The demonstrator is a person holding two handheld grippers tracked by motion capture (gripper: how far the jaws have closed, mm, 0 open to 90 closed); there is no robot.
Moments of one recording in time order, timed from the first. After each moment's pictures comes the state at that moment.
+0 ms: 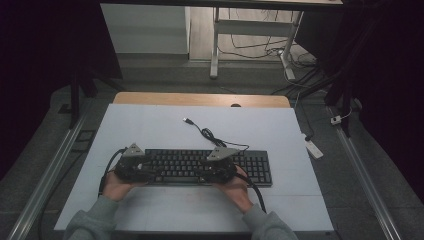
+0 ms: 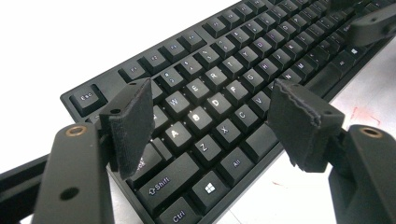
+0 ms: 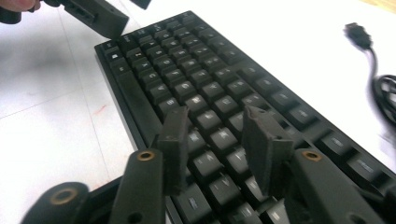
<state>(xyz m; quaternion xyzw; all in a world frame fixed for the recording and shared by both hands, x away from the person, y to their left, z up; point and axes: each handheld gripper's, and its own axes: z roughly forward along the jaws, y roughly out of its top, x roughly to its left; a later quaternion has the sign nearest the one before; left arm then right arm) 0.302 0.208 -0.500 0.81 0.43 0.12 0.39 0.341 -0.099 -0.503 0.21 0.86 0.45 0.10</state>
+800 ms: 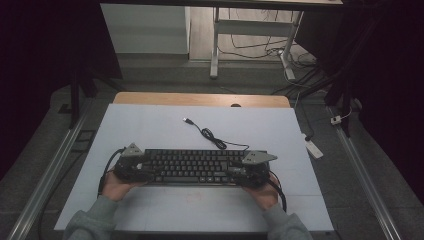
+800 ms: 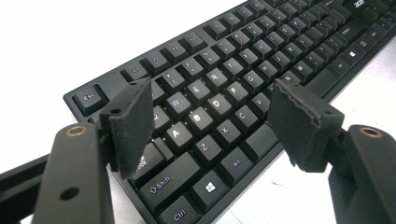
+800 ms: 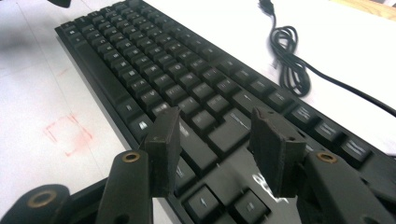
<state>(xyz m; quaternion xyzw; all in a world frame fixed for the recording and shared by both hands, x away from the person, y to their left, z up) 0.301 0.210 -0.499 0.81 0.43 0.12 0.39 0.331 -0.188 -0.499 0.27 0.84 0.45 0.14</state>
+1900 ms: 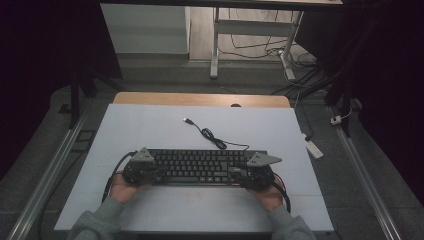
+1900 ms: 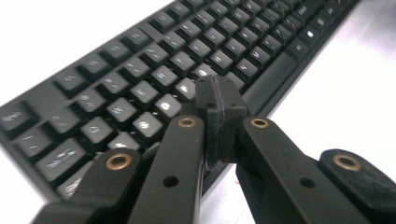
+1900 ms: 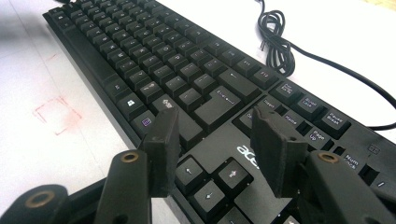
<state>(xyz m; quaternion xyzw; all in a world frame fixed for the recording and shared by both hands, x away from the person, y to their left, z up) 0.298 0.184 -0.505 0.84 0.37 0.09 0.38 0.329 -0.201 -0.503 0.27 0.84 0.44 0.14</state>
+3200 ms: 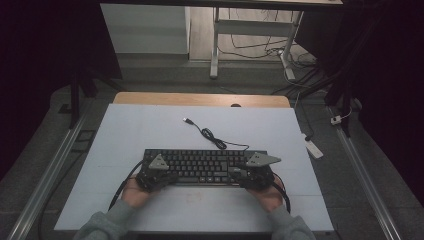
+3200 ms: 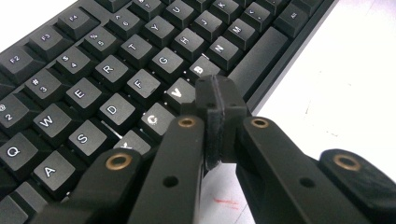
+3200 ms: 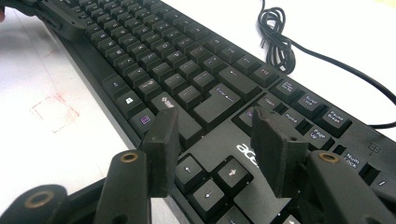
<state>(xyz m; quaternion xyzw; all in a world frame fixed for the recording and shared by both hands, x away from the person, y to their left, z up) 0.298 0.154 -0.522 0.87 0.34 0.09 0.34 0.329 -0.200 -0.504 0.27 0.85 0.44 0.14</state>
